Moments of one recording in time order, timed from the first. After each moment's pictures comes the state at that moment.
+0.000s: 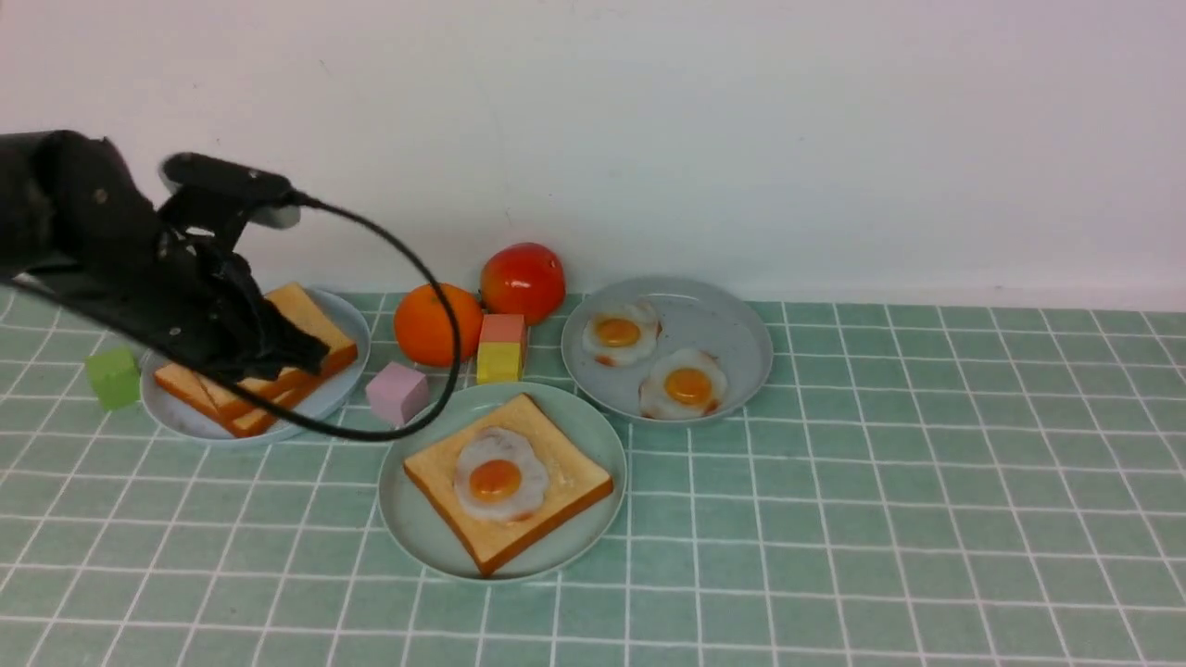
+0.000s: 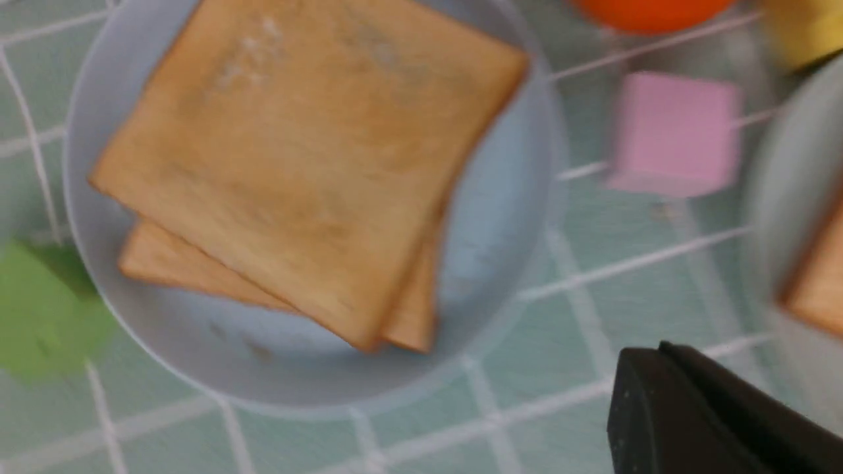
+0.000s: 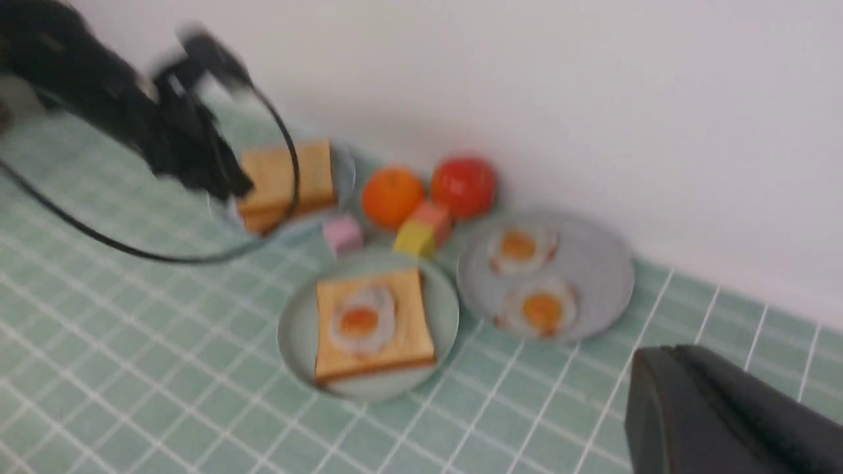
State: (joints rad) right arm 0.39 0.66 -1.10 0.22 0.84 -0.12; left arm -0.06 1.77 -1.28 -0.11 0.59 0.42
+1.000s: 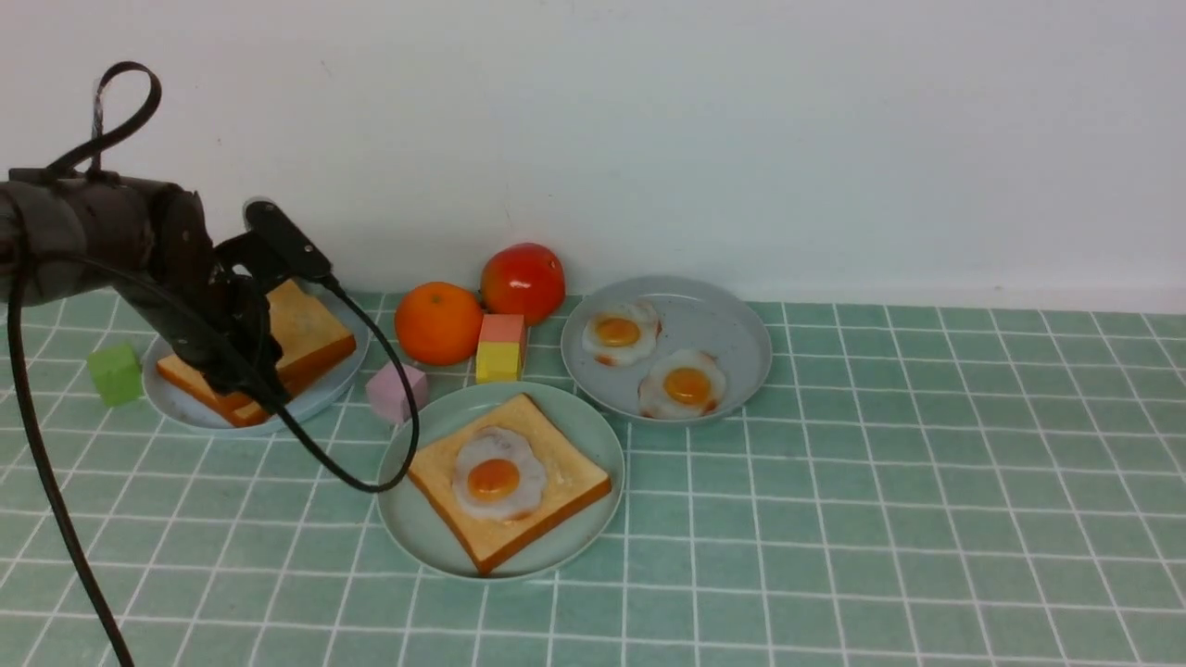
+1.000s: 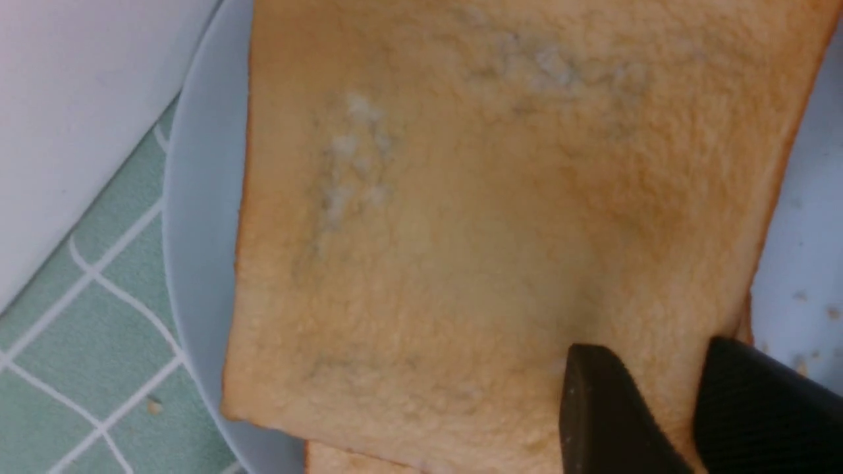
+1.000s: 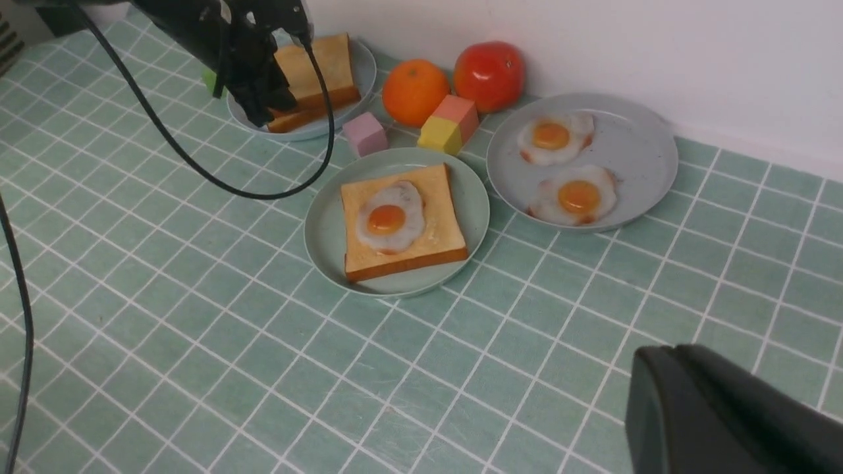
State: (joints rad) right arm 0.39 0.68 -1.05 0.25 0.94 -0.08; left arm -0.01 2.07 -1.49 0.10 0.54 0.68
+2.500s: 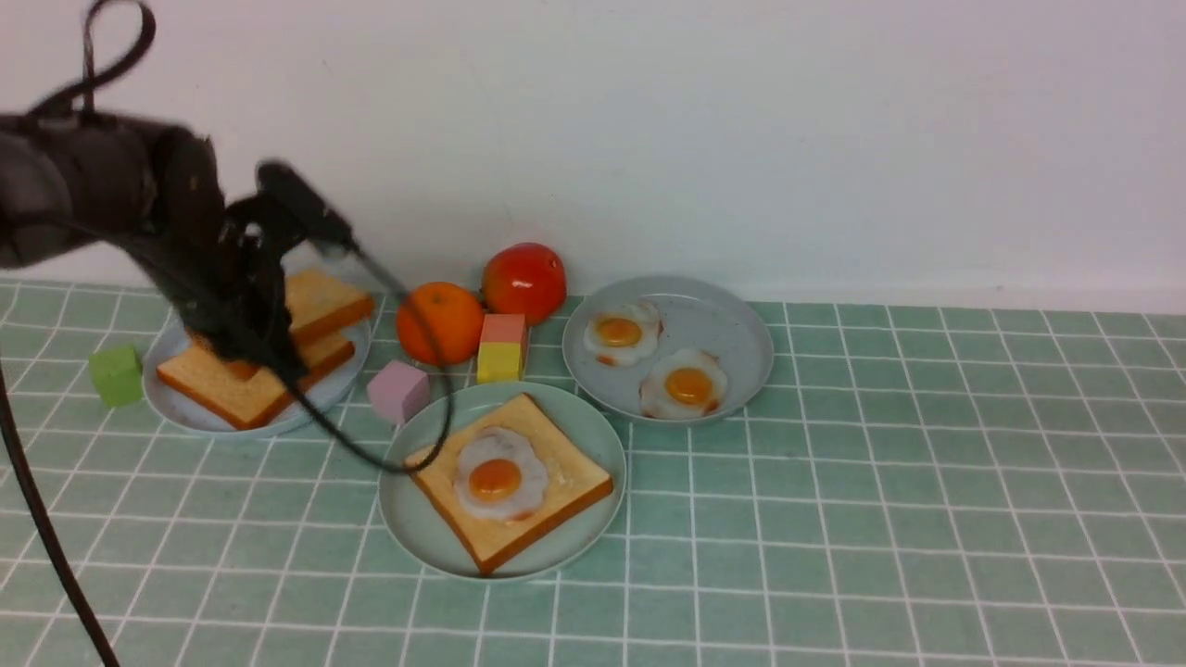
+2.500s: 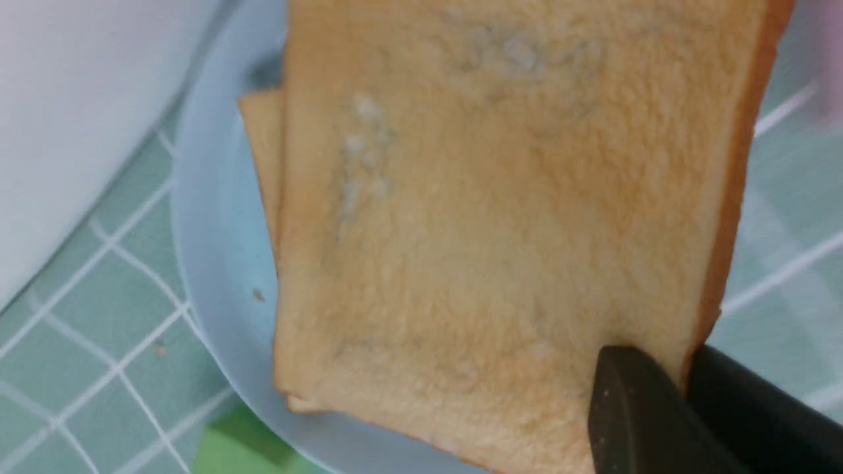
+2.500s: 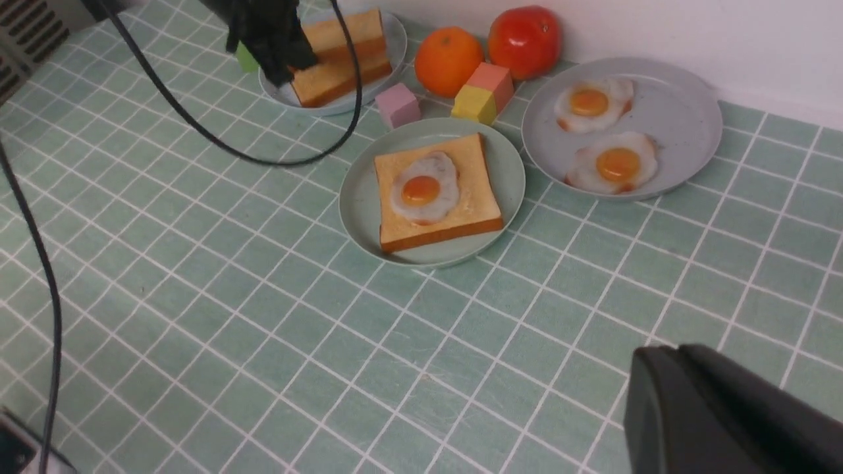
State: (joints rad) right arm 0.39 0.68 -1.04 0.30 0.99 -0.09; left arm -0.12 1.91 -1.49 0.13 0.71 0.54
